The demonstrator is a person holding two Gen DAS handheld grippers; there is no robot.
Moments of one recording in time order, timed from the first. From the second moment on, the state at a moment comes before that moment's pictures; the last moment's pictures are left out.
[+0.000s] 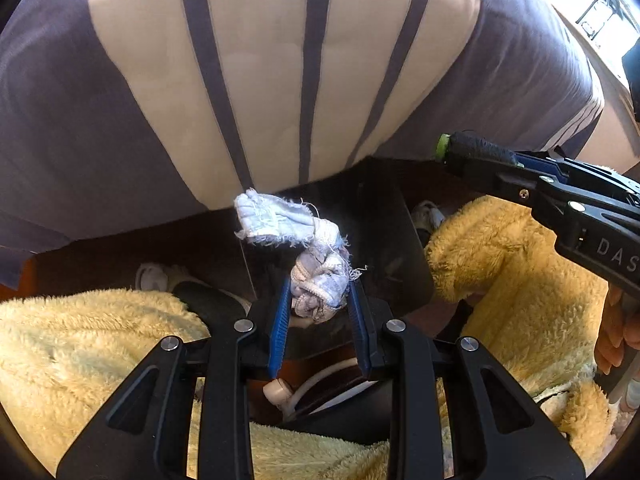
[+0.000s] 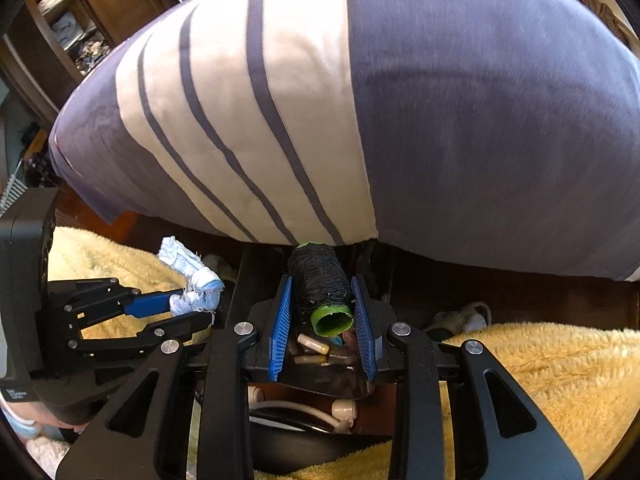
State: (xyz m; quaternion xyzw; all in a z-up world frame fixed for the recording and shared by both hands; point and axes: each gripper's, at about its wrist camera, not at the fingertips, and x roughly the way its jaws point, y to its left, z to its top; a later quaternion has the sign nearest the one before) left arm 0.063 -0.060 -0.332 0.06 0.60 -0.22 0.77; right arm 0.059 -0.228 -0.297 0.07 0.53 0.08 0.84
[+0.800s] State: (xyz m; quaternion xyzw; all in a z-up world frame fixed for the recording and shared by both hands) left arm 0.076 -0.060 -0.364 0.04 0.64 -0.23 0.73; right arm 0.087 -0.223 -0.339 0.09 0.59 0.09 0.80
